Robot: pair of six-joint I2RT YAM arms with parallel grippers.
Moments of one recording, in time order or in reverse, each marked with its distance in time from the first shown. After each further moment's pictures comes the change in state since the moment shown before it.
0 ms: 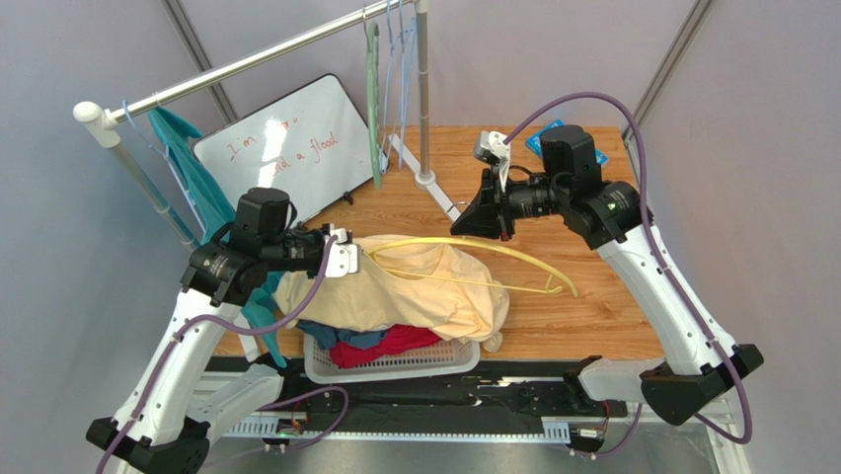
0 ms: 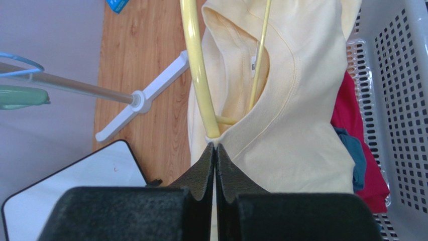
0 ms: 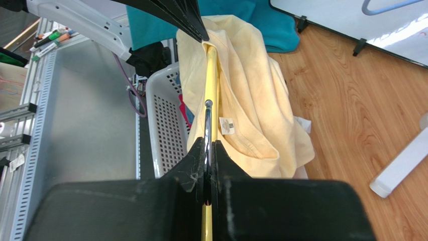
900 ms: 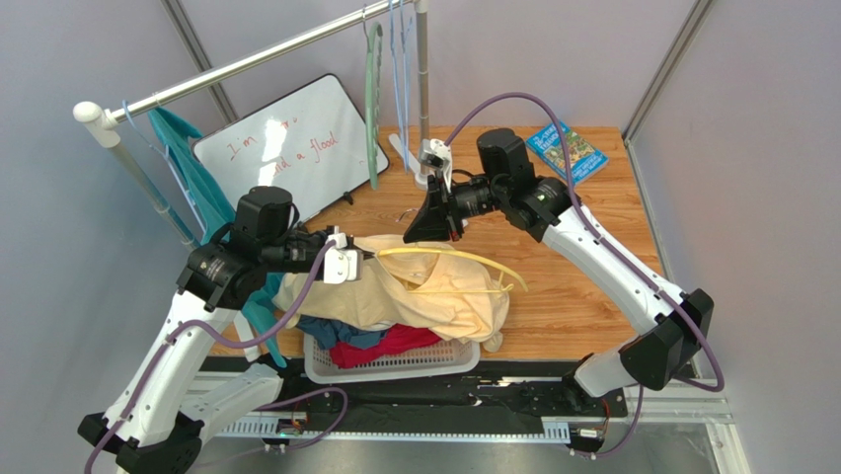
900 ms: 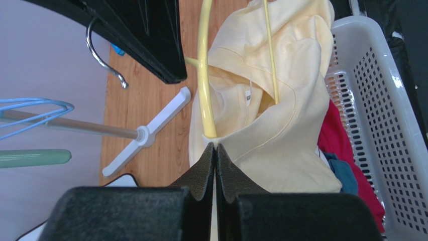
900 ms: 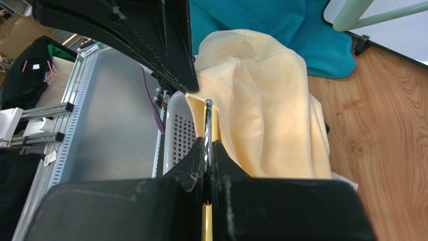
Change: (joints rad) left arm -0.087 -0.009 0.049 0.029 0.047 -0.047; right arm 0.154 0.188 -0.059 0.320 -0.075 0.166
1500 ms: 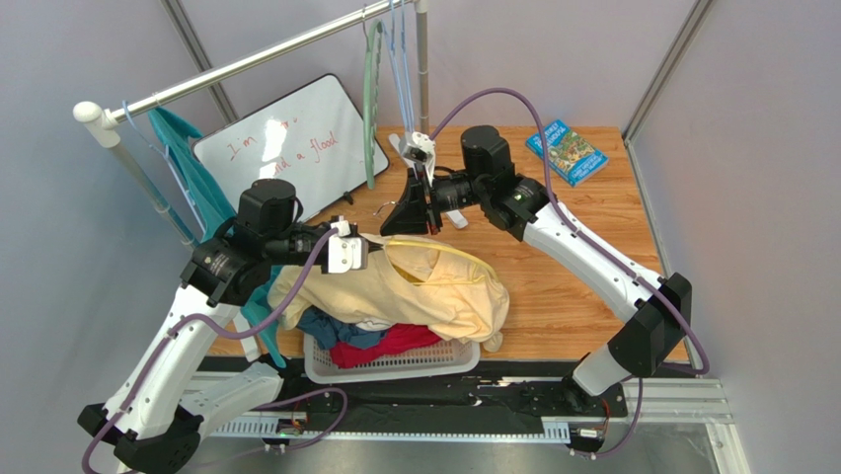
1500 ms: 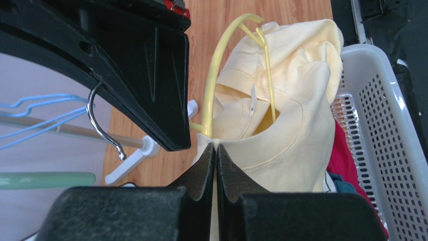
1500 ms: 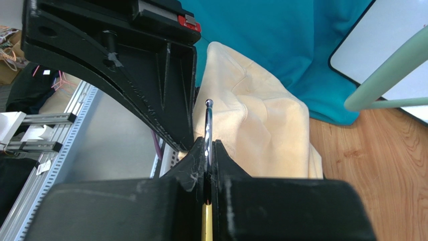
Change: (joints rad) left arm -0.044 0.034 0.029 0.094 0.002 -0.103; right arm 0.055 0.090 0.011 0.270 -0.039 0.109
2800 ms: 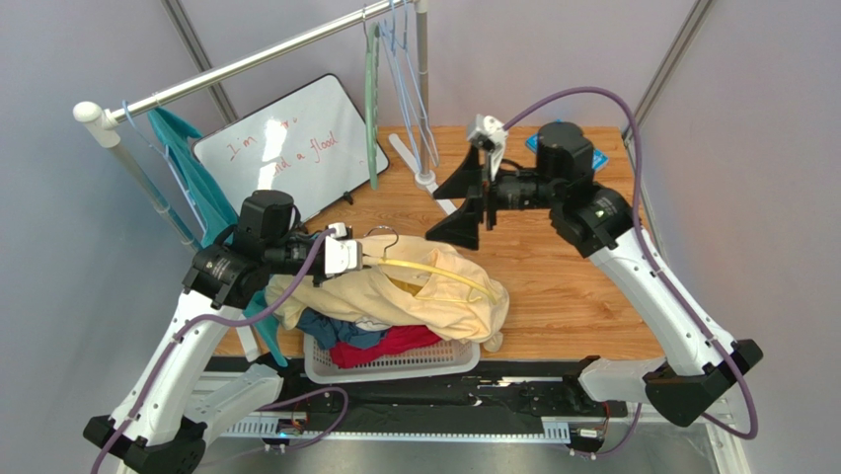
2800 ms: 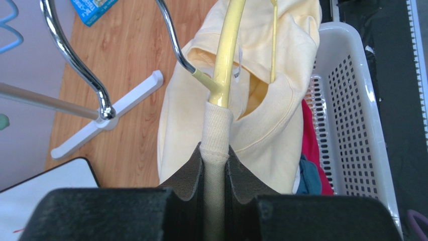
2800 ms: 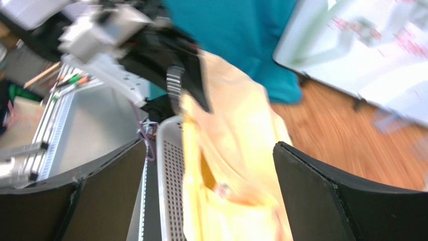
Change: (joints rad) left arm 0.095 -0.026 -0.085 -0.098 0.034 -0.032; right arm -0.071 -0.260 0.002 -0.199 0.135 -0.038
